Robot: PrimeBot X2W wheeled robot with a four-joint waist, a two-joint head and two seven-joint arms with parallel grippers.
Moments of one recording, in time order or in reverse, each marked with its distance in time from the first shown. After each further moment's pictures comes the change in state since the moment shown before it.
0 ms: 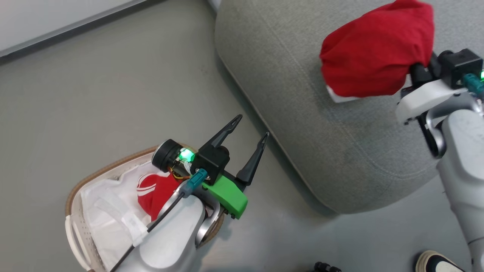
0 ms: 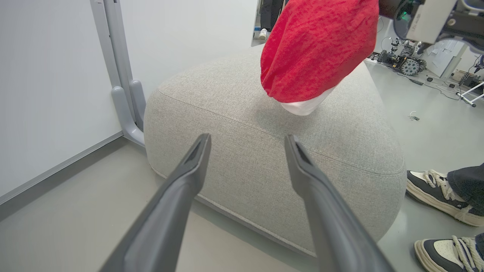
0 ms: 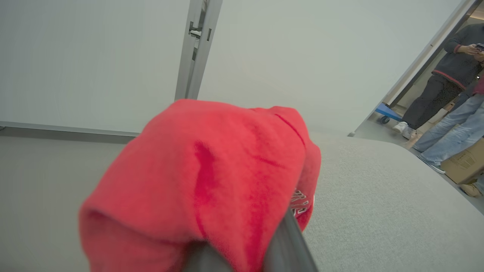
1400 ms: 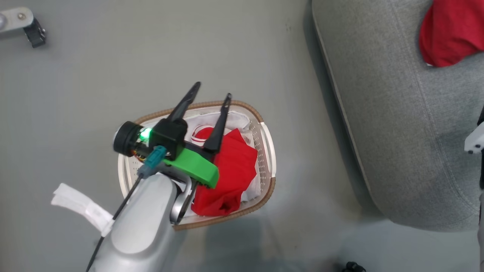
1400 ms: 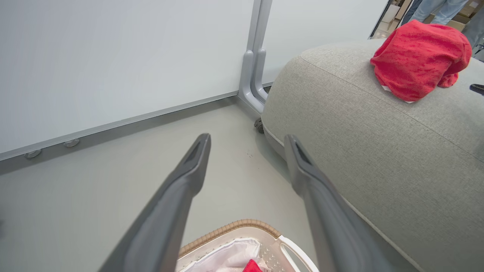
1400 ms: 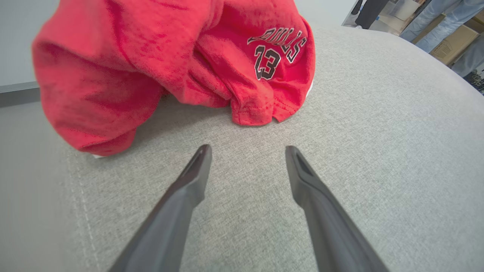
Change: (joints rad) left arm -0.023 0.006 0.188 -0.042 0.020 0.019 0.000; right arm 0.070 0.063 -0.661 0.179 -0.205 0.000 0.000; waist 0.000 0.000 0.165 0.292
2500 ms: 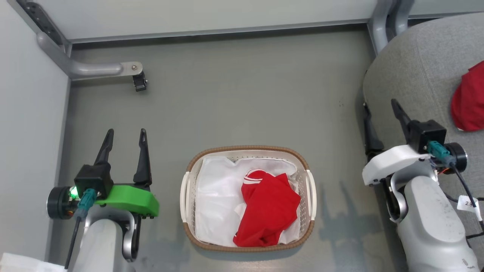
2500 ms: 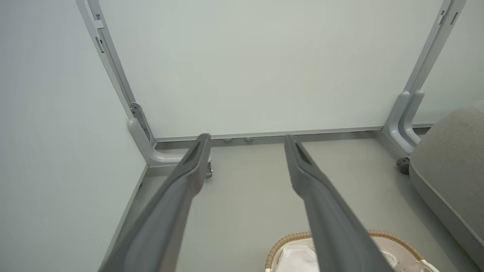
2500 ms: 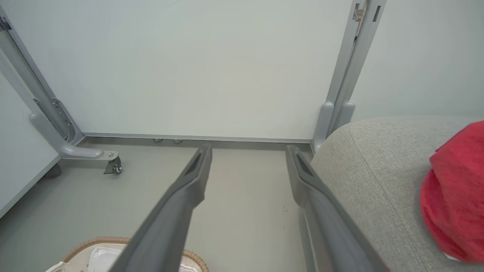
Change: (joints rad) left arm 0.247 -0.022 0.423 -0.029 0.128 0.022 0.000; right arm 0.186 0.144 0.502 -0.220 0.181 0.000 0.000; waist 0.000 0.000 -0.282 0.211
